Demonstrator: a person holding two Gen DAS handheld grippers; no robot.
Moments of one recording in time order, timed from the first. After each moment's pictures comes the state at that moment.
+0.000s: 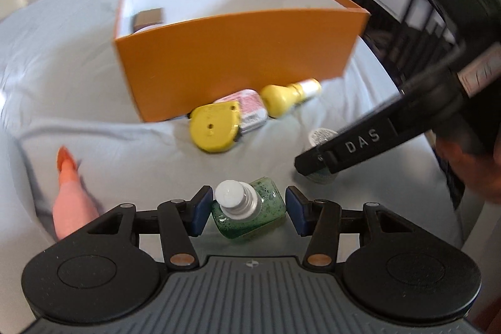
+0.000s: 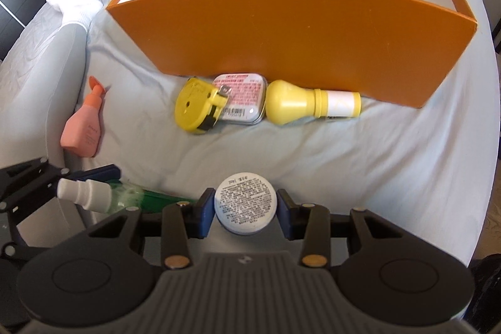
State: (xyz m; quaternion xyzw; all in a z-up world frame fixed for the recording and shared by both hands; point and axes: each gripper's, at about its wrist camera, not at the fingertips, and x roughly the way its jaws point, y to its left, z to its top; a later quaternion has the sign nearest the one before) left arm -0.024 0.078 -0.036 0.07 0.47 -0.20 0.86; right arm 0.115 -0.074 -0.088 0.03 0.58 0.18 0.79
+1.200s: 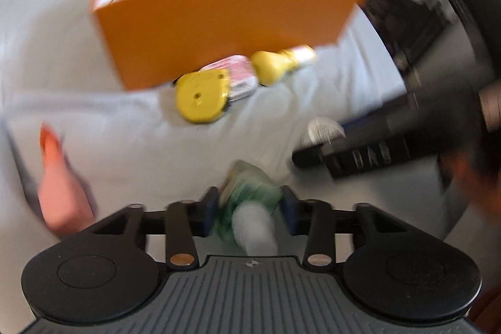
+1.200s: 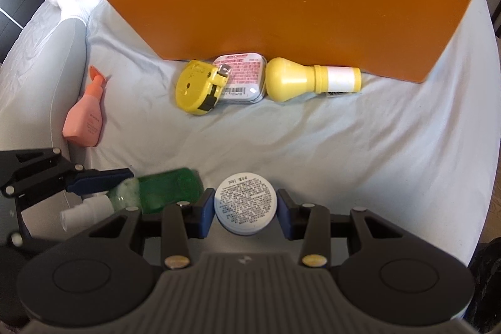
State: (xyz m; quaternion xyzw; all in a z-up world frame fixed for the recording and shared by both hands) left arm -0.002 0.081 -0.039 0.01 0.56 -0.19 0.81; right arm 0.106 -0.077 -0.094 0.04 0.60 0.17 0.78
